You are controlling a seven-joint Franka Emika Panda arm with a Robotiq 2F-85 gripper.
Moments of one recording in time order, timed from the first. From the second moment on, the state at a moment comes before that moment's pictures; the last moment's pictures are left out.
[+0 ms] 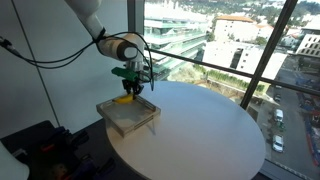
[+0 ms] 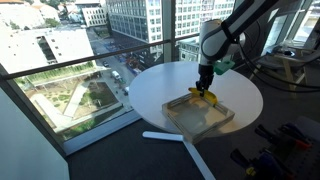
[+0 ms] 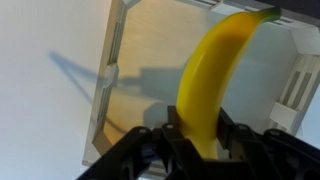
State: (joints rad) arm 0.01 0.37 0.03 -2.13 0.01 2.41 -0.11
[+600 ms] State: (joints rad) arm 0.03 0.43 0.03 -2.12 0.01 2.44 -0.10
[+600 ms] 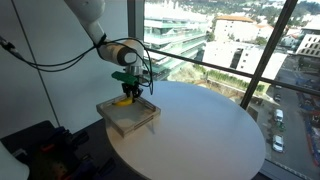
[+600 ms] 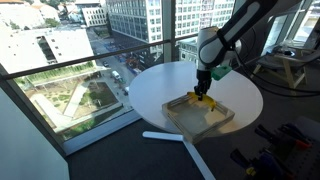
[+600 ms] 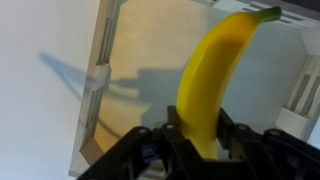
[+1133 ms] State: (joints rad) arm 0.03 0.48 0.03 -2.12 0.00 2.49 -0.10
